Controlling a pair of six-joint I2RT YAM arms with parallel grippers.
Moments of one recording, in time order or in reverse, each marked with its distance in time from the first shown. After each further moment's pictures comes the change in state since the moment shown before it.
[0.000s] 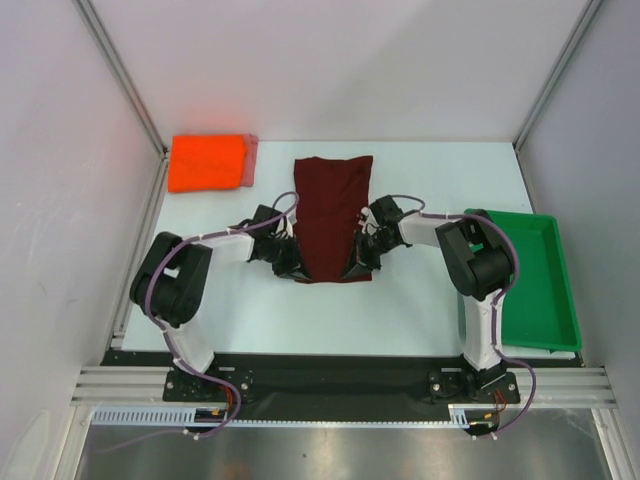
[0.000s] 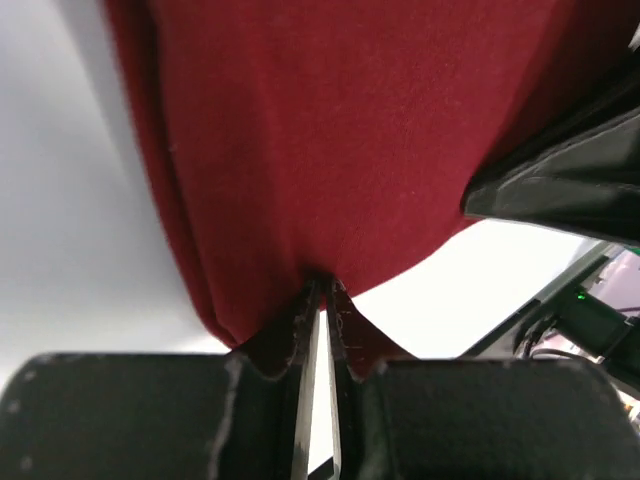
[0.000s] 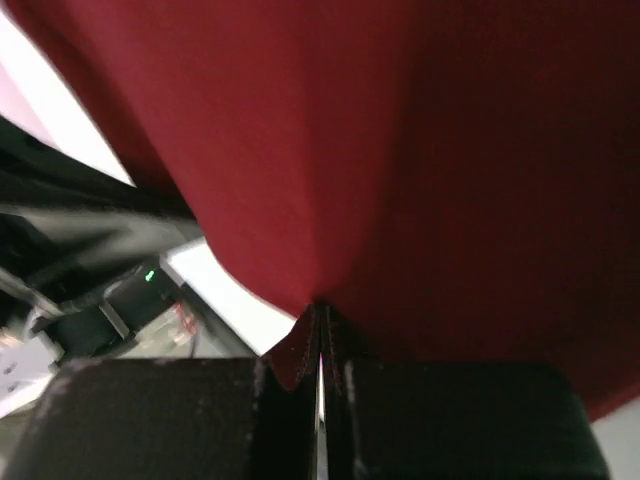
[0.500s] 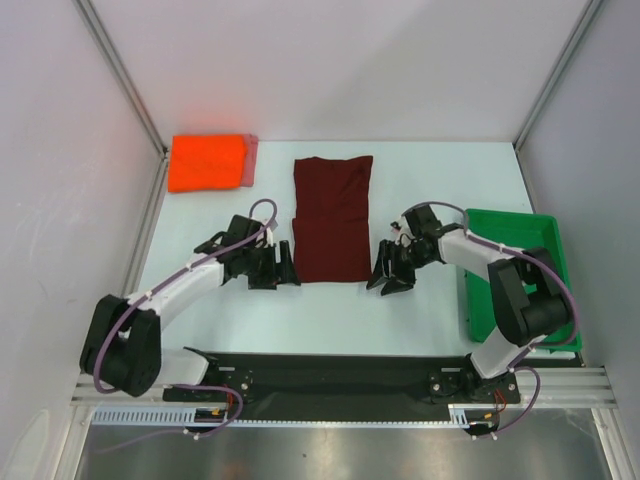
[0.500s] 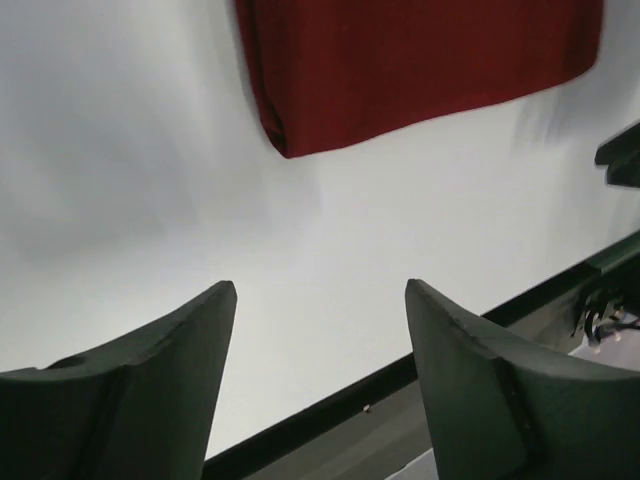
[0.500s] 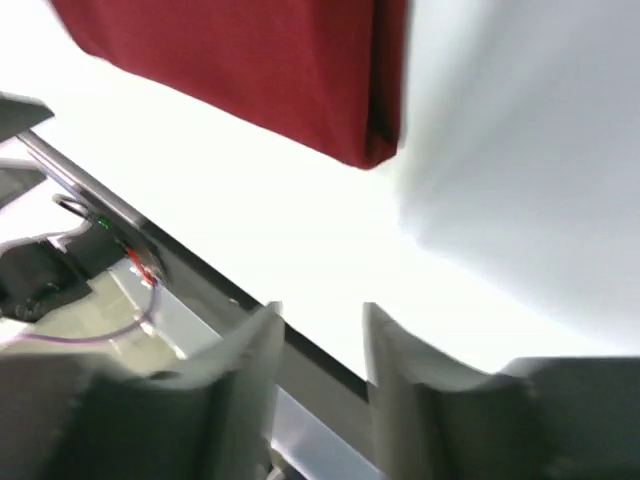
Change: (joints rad) left arm 0.010 -0.416 -0.176 -0.193 -0.140 0.090; right arm -0.090 -0.397 -0.351 -0.129 0.064 -0.094
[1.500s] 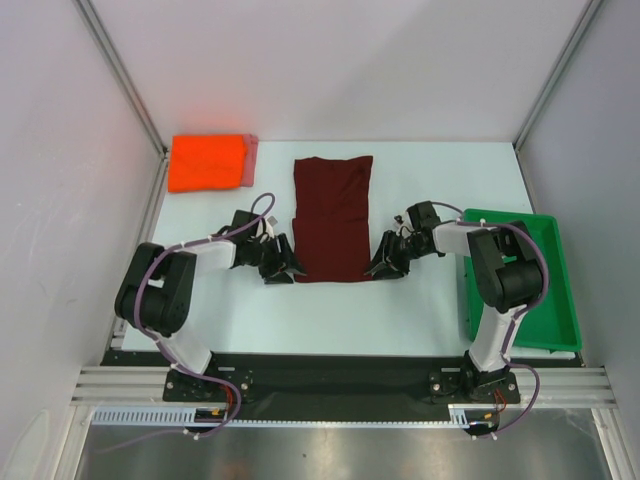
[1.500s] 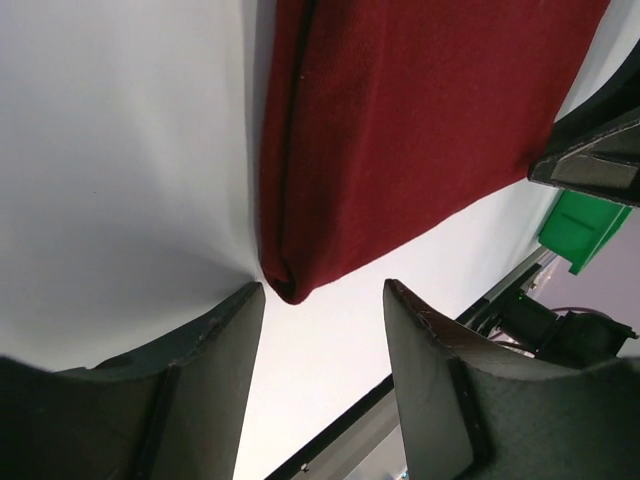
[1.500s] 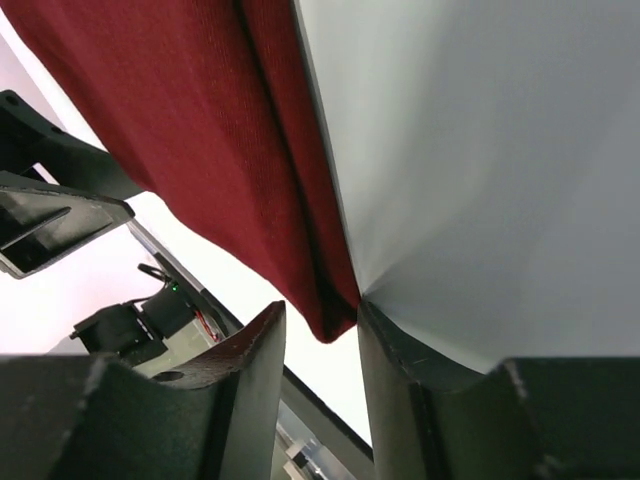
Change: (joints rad) left arm 0.117 0.319 0.034 0.277 0.239 -0.156; right arm -0.097 0.212 0.059 0.235 -0.088 0.119
